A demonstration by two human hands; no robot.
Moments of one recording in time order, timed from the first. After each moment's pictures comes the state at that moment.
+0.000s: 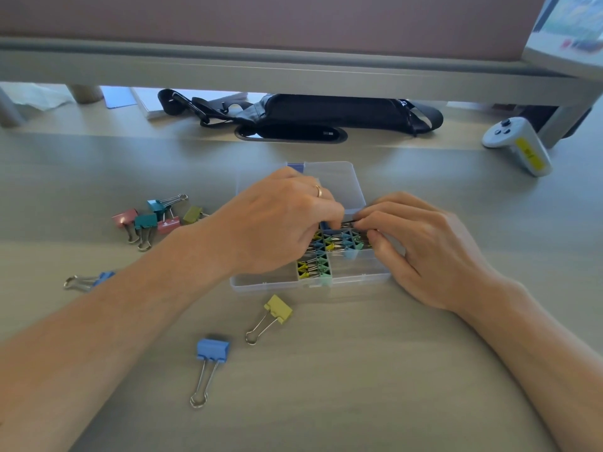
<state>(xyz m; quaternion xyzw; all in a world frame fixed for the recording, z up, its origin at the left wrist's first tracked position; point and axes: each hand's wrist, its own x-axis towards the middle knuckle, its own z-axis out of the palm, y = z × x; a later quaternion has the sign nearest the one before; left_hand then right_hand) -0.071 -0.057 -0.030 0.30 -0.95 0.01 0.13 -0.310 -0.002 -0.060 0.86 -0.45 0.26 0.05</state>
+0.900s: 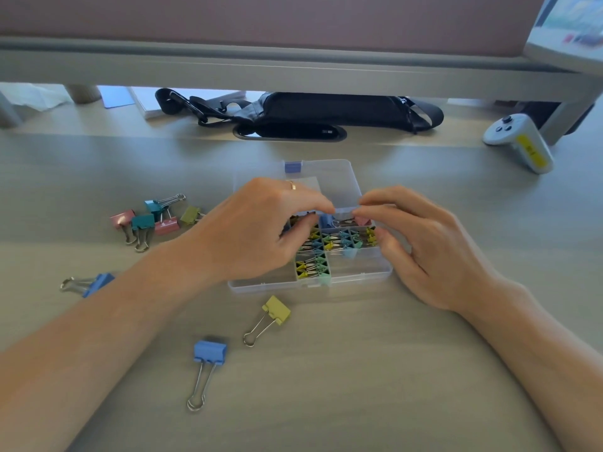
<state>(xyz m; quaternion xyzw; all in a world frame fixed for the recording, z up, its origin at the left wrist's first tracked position) -0.059 -0.045 -0.032 0.34 -0.91 -0.10 0.23 -0.311 -0.002 -0.062 0.85 -0.43 0.30 0.01</state>
